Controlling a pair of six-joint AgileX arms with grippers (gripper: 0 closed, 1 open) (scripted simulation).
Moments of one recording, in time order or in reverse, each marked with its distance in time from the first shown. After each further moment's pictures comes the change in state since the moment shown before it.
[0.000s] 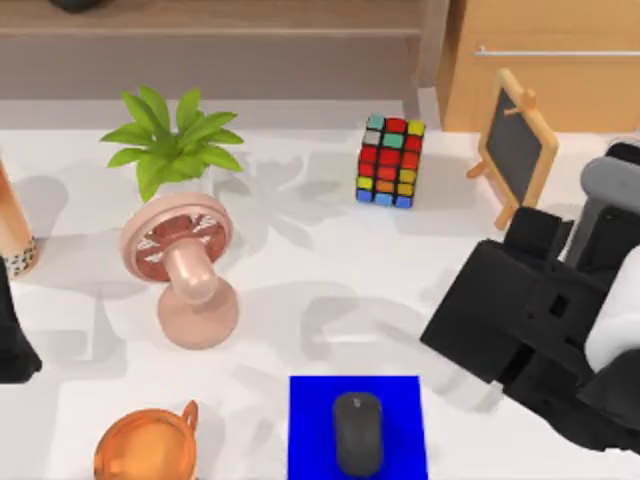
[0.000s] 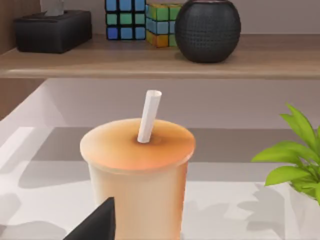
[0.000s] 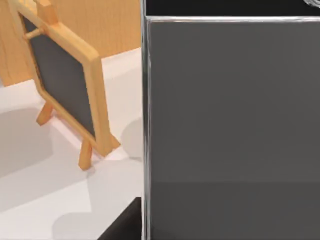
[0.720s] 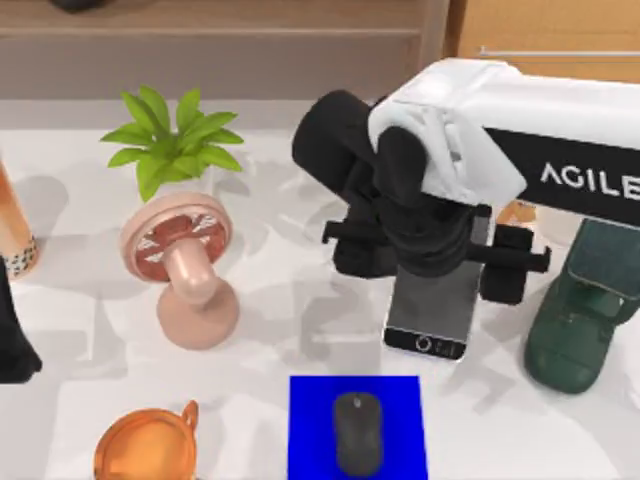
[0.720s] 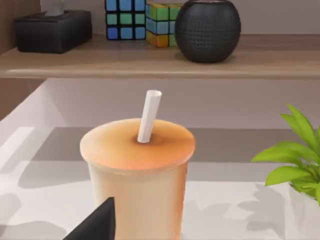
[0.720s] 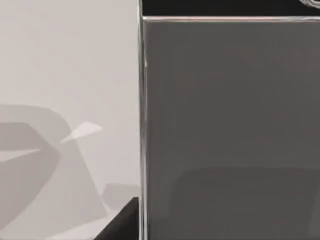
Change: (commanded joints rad) left arm 0.000 0.000 0.000 0.000 0.000 0.000; right arm -0.207 0.602 0.571 -0.069 -0.713 -0.295
